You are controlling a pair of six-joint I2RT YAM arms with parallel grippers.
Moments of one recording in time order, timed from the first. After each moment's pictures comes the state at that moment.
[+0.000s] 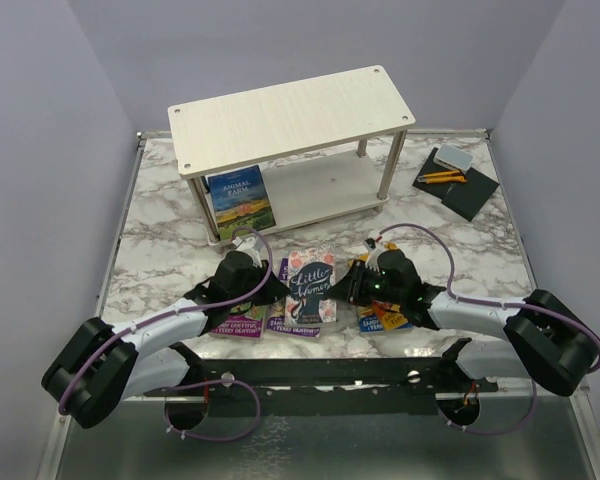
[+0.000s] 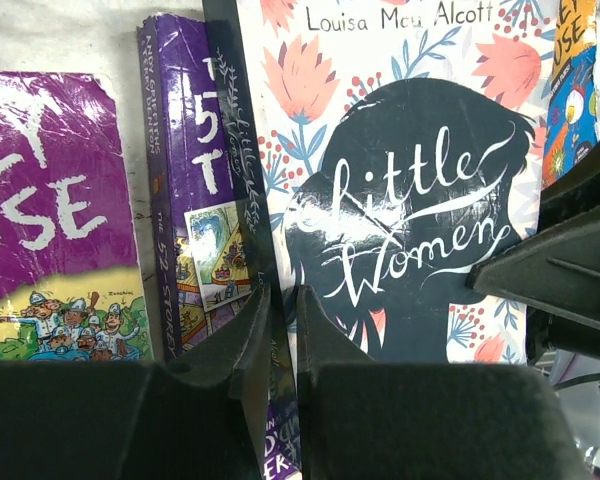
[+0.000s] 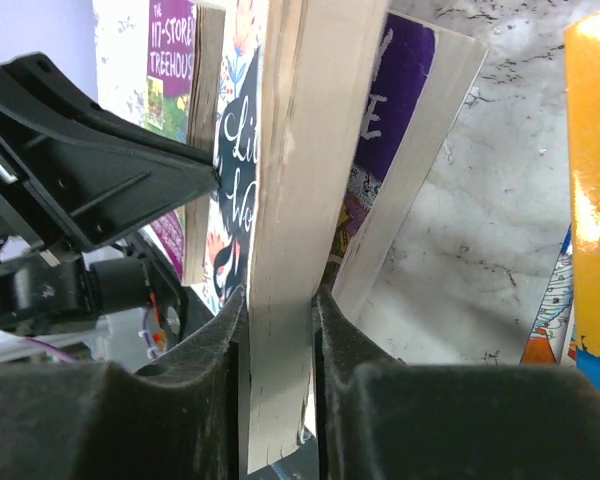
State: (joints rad) left arm -0.66 1.12 0.31 0.21 0.19 -0.79; right arm 0.75 1.27 0.35 0.42 -0.28 0.94
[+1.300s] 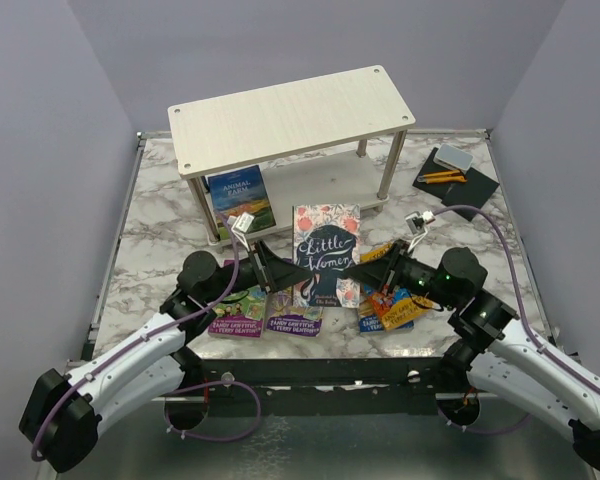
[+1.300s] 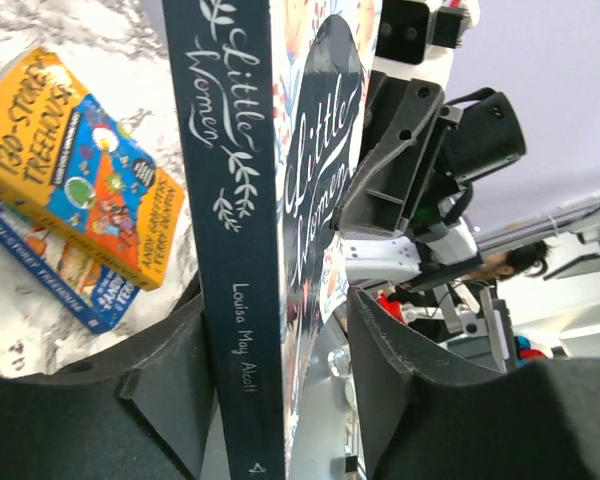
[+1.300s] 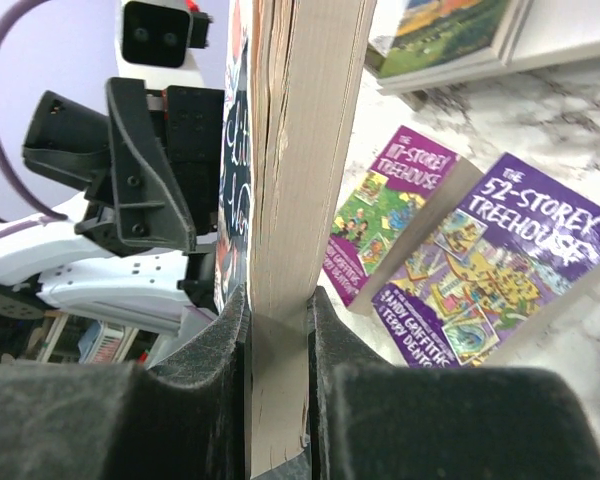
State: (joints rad) left arm -0.66 0.81 0.38 0.50 0.54 -1.13; right arm 0.75 0.64 0.53 0.02 -0.27 0.82
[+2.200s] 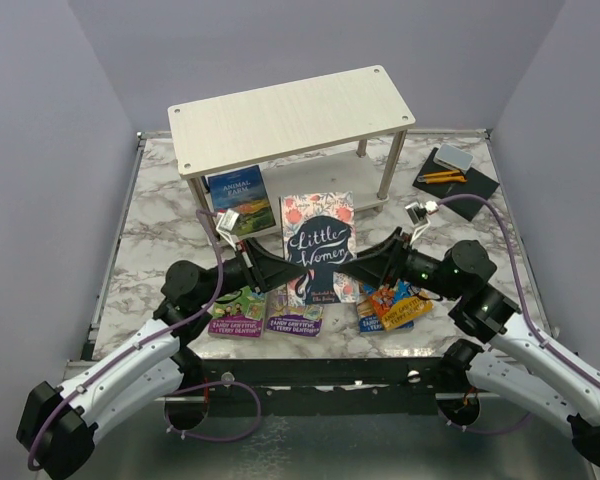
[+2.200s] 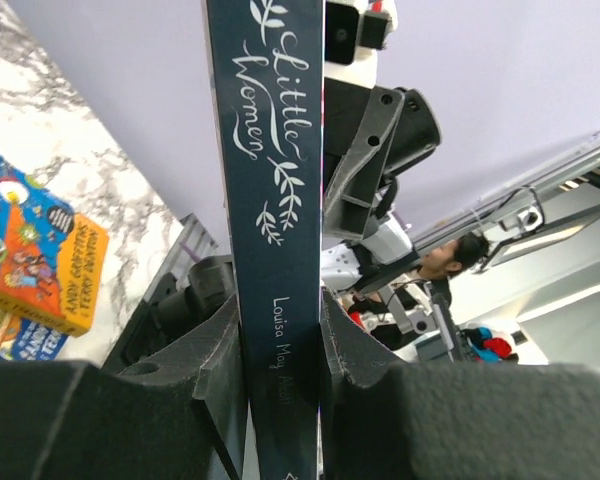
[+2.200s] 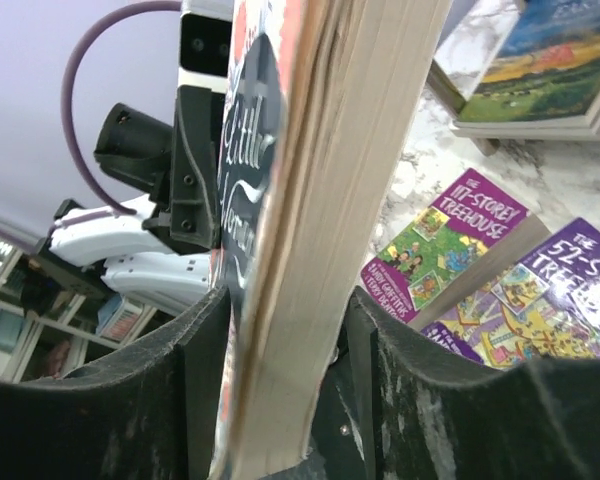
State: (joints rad) left arm -0.66 0.73 0.38 0.65 0.55 -1.24; right arm 0.75 0.69 0.63 0.09 -0.37 0.78
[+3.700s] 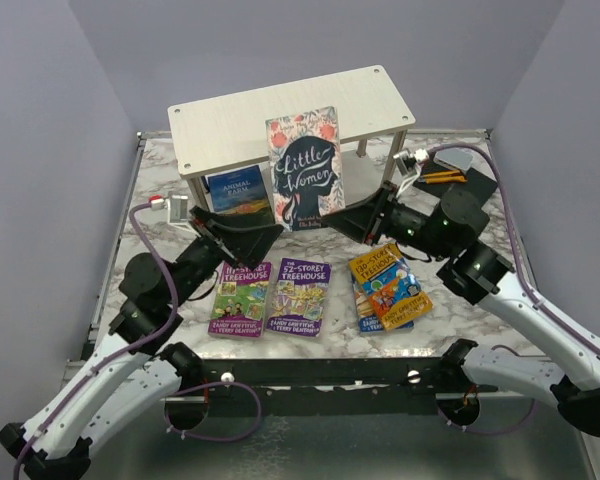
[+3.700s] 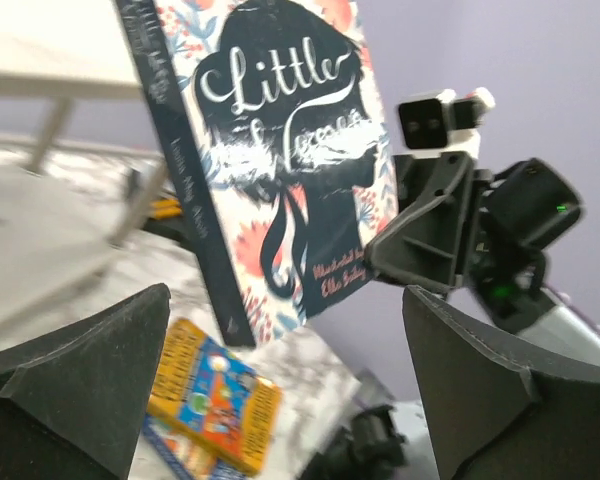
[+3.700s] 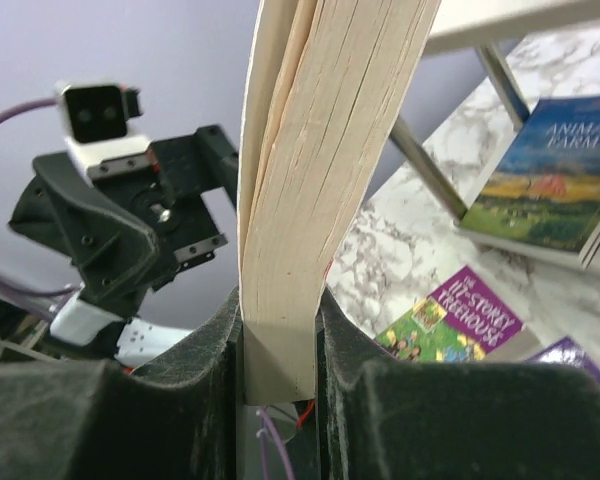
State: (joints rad) left arm -0.67 0.58 0.68 0.21 0.15 -0.79; right arm 0.76 0.95 0.97 0.07 -0.35 0.73
